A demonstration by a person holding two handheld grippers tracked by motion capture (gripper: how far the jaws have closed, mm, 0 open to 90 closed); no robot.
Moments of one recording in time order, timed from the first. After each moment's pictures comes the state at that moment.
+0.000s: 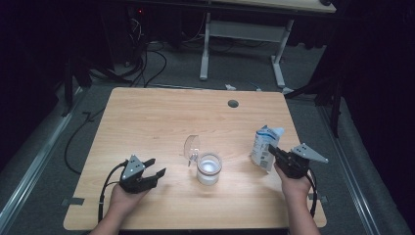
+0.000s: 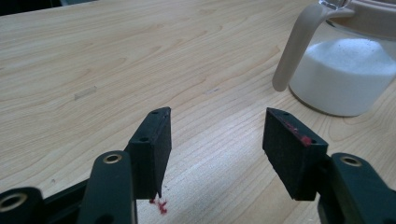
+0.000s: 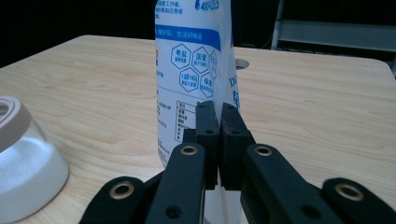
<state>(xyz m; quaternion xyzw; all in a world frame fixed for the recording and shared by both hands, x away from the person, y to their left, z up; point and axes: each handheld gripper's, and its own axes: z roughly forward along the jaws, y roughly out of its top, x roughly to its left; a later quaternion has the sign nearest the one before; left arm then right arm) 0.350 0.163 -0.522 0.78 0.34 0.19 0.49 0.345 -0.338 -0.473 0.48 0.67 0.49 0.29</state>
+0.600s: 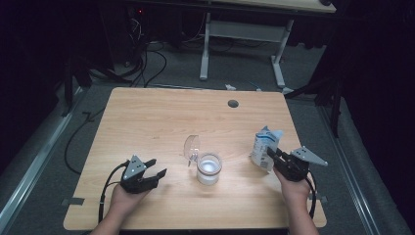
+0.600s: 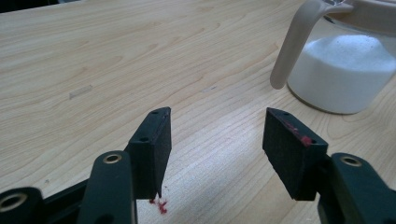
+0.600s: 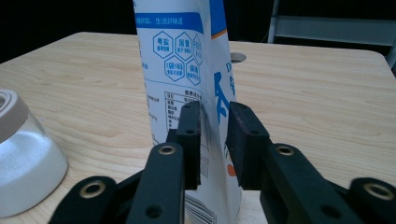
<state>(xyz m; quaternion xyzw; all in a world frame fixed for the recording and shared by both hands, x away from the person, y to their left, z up) 0.350 0.161 -0.523 0.78 0.34 0.19 0.49 0.339 -0.336 -0.478 0.49 0.67 0.48 0.29</state>
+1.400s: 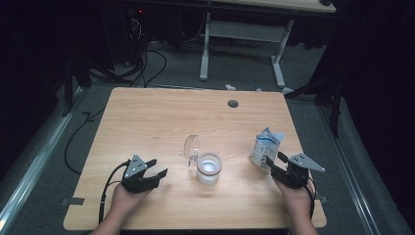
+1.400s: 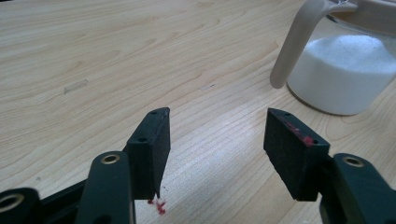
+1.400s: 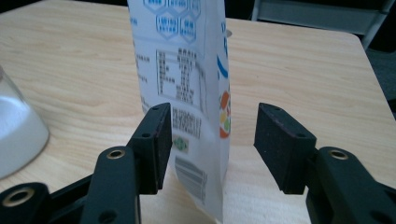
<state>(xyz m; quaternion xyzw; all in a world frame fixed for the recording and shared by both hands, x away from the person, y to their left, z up) 0.352 0.158 -0.523 0.78 0.35 0.17 0.49 0.320 -0.331 -0.485 0.50 0.69 0.42 0.31</state>
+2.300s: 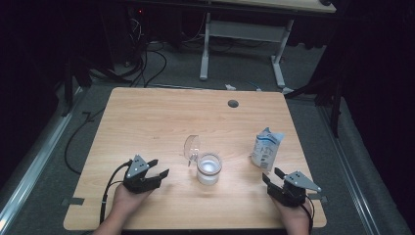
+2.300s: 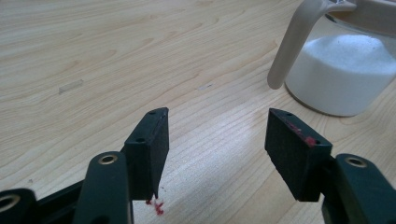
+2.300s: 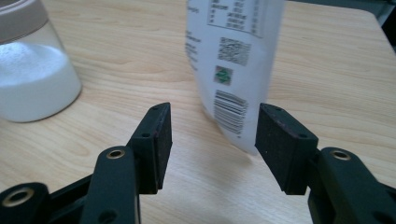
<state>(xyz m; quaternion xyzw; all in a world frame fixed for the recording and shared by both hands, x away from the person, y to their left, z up) 0.351 0.154 -0.522 0.79 0.35 0.18 0.48 0.277 -0.315 -0.503 0.50 0.70 0.41 0.30</state>
